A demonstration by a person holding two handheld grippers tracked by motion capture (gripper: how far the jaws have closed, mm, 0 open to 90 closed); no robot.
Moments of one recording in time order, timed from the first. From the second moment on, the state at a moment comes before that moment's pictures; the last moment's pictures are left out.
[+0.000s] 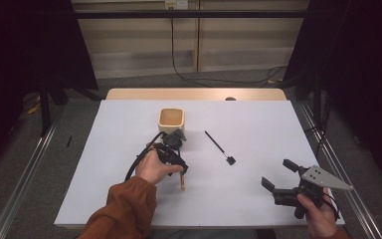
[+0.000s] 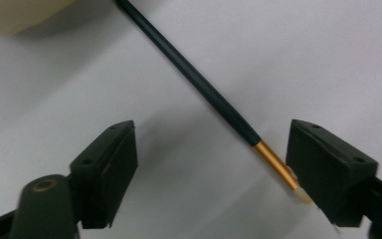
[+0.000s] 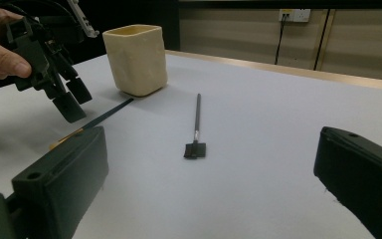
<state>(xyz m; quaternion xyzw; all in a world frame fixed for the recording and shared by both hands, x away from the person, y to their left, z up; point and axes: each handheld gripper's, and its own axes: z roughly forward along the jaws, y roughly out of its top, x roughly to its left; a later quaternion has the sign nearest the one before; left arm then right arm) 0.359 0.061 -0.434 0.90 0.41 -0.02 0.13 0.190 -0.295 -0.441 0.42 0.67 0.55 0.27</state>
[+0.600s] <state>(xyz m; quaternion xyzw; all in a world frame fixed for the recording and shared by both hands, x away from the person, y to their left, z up) 0.340 0.030 -0.446 0.91 0.40 0.01 0.09 0.190 -0.295 -0.442 0.42 0.68 0.54 0.26</state>
